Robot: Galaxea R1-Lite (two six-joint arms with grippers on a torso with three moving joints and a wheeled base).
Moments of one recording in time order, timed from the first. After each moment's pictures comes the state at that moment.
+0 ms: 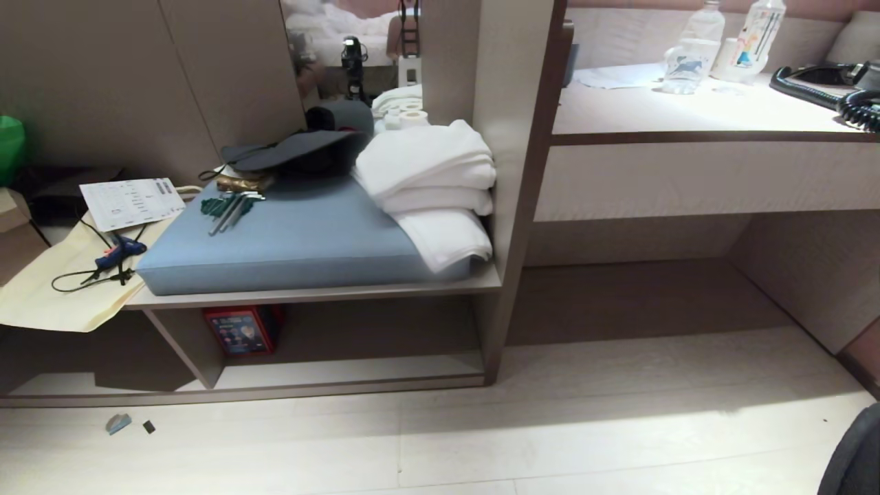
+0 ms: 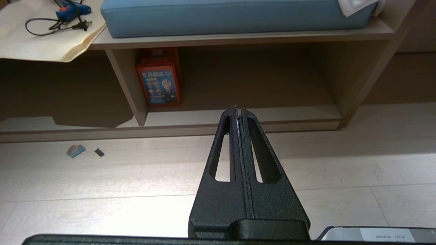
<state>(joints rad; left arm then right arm) 0.01 0.00 0.00 0.00 0.00 -0.02 0.00 0.00 0.00 0.00 0.00 -0.05</state>
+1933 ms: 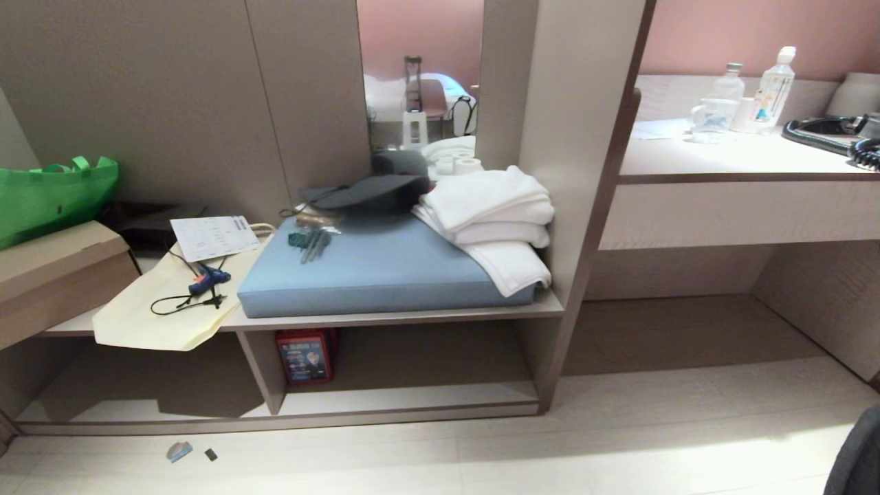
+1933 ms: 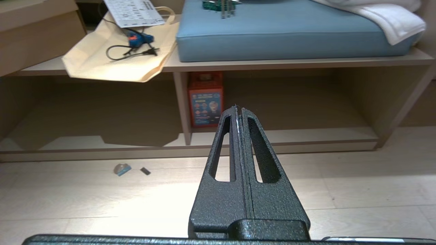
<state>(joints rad) 0.01 0.00 0.00 -0.01 0.00 -0.02 0.00 0.00 0.00 0.00 0.00 -0.05</state>
